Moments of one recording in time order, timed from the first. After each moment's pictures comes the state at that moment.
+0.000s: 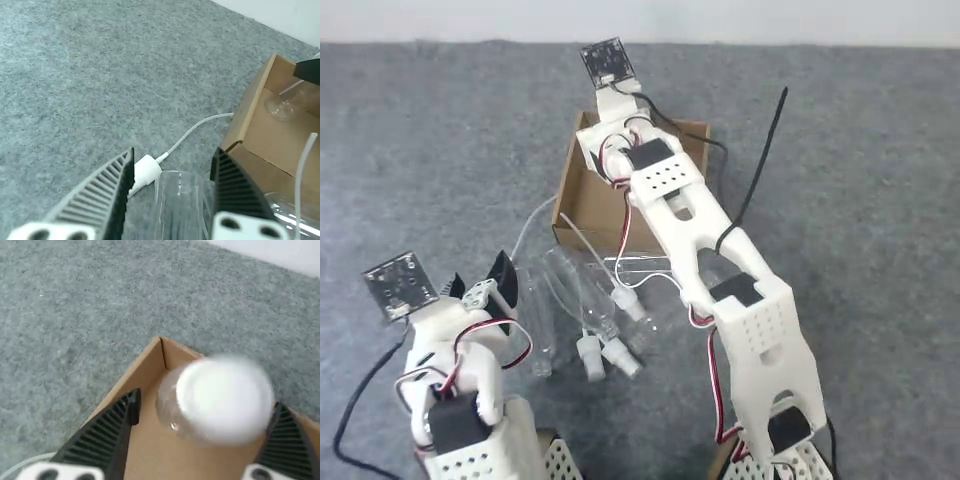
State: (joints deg) left arm -23.2 -103.5 84.5 67.7 17.4; right arm -32.2 39.9 -30.2 38.8 -3.7
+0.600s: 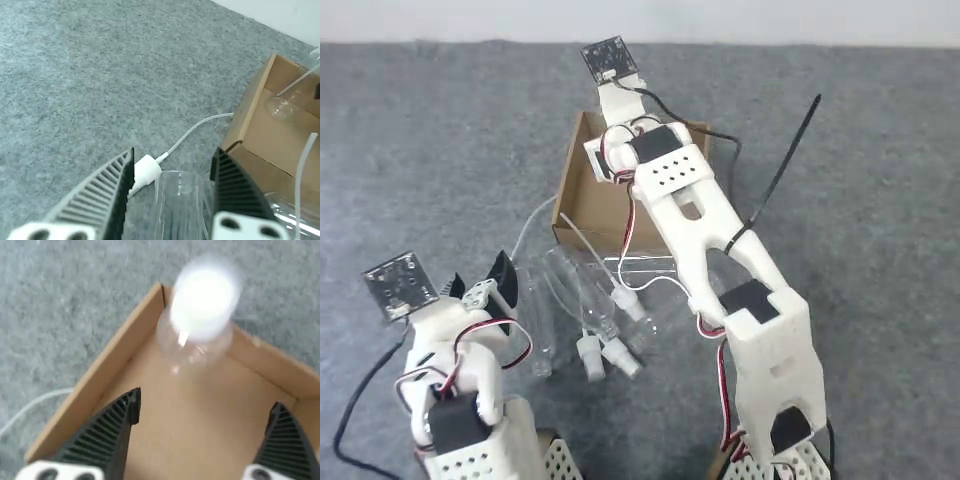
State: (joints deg) left arm -23.2 -103.5 84.5 67.7 17.4; right arm -32.2 32.2 -30.2 59.2 -3.7
